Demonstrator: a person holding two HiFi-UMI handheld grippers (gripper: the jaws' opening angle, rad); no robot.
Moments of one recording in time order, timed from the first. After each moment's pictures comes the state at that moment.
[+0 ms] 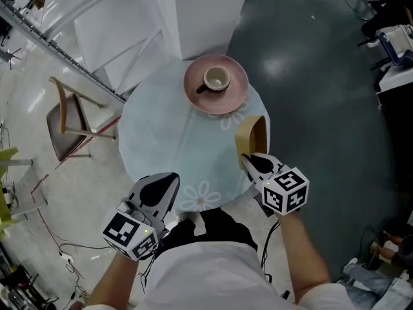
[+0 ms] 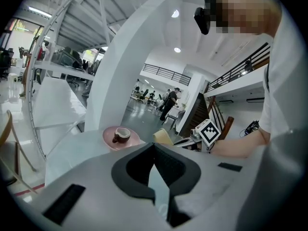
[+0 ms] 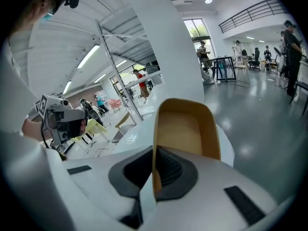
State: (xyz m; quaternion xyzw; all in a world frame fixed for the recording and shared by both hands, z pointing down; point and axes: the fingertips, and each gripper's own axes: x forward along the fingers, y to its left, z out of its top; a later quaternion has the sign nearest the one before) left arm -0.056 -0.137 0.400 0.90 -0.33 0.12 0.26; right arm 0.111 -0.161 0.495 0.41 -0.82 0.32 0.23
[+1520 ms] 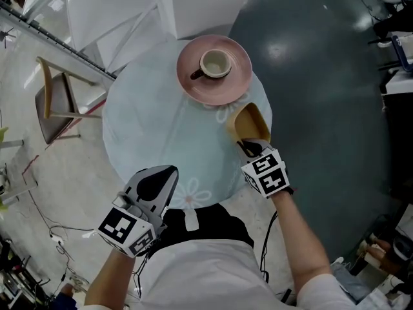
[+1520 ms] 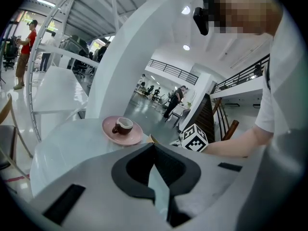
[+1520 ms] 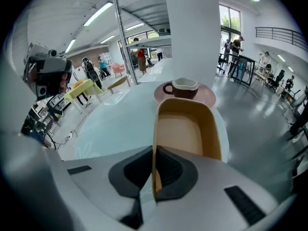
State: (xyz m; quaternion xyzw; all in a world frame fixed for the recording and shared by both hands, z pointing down) left arm -0.027 -0.162 0.458 0.88 -0.35 0.13 0.30; right arm 0.139 -0.193 0.615 0.35 -0.80 0.25 0.43
